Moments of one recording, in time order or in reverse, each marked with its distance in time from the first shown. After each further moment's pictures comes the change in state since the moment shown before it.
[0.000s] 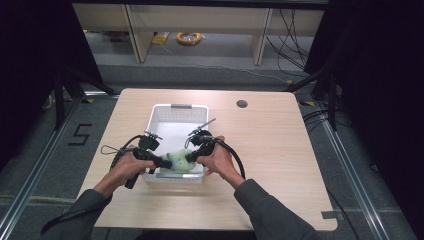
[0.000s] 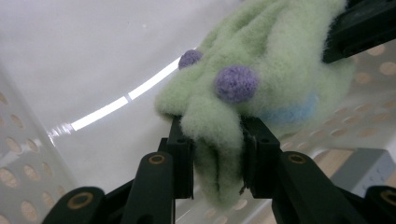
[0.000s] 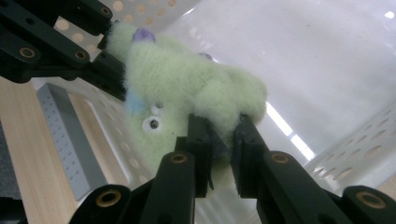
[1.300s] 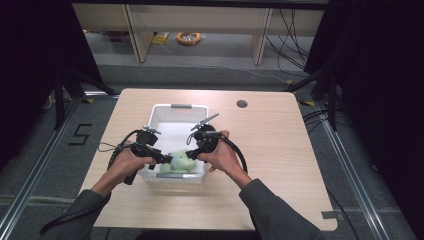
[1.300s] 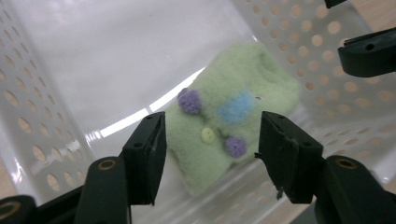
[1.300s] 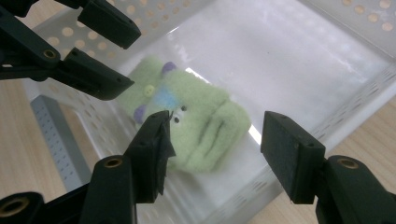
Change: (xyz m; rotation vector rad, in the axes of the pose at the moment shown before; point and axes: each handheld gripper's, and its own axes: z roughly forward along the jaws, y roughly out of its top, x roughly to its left) left arm -0.013 0.009 -0.022 -0.095 0.091 -0.007; right arm 0.002 0.007 -0.026 -0.055 -0.094 -0.052
